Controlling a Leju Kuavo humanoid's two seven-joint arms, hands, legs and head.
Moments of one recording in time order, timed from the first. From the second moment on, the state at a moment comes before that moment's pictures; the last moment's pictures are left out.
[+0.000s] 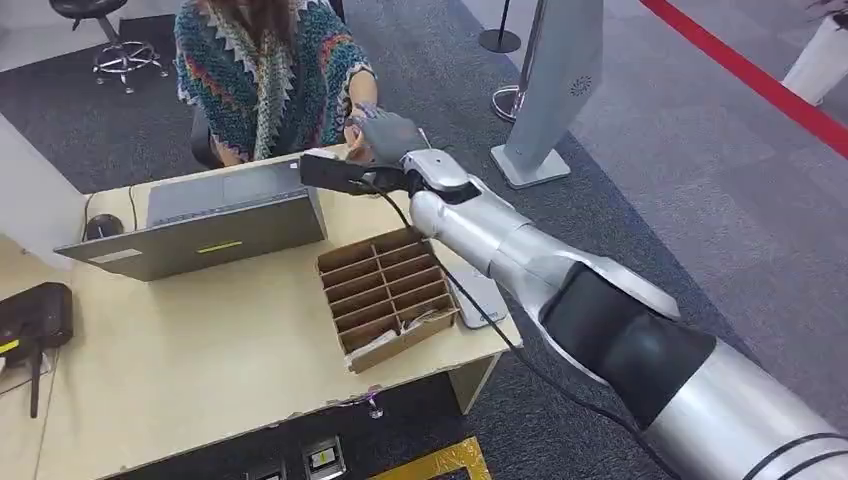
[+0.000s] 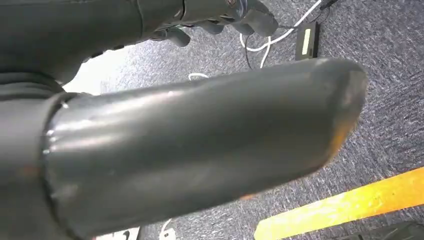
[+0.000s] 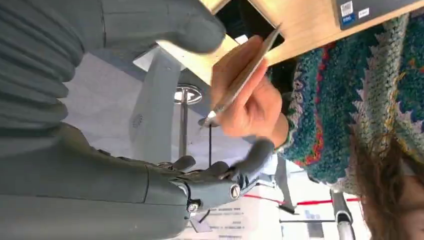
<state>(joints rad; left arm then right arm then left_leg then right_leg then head) -0.20 0.00 -1.15 -0.27 0.43 0.63 0.05 -1.09 -0.12 0.89 -0.75 0.61 -0.26 0.20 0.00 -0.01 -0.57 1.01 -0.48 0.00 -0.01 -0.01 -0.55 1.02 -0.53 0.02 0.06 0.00</state>
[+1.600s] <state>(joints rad) -0.12 0.01 -1.07 -0.27 0.52 0.68 -0.05 -0.20 -0.51 0.46 -1.82 0.78 0.02 0.35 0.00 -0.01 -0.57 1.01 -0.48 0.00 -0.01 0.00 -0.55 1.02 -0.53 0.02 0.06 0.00</state>
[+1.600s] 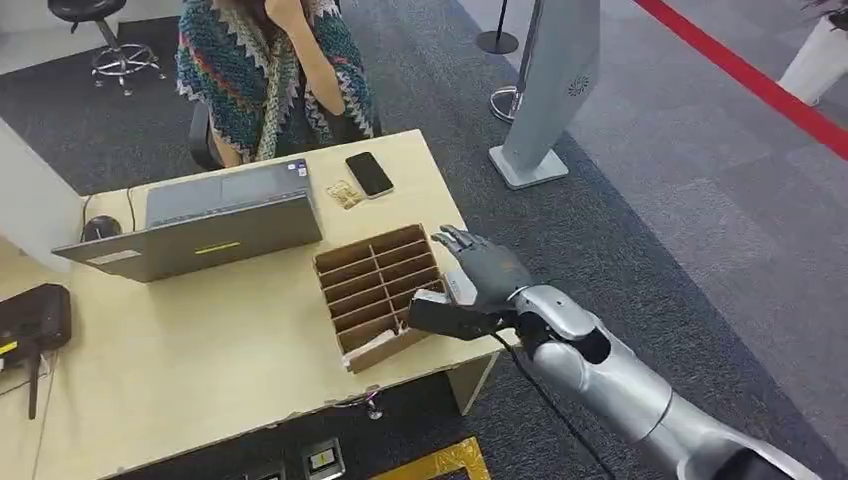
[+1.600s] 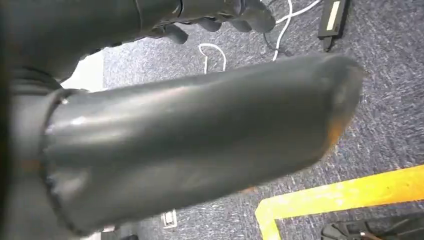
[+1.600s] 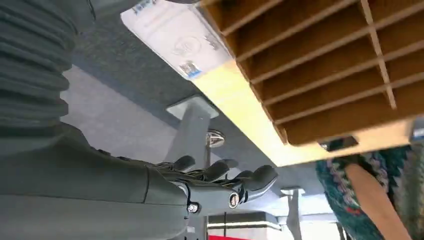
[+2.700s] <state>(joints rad) -0.11 0.01 -1.07 -0.27 0.52 0.68 -0.05 -0.16 -0.52 0.62 -1.78 1.03 -0.18 0.35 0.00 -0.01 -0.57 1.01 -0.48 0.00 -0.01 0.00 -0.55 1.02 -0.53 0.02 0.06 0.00</state>
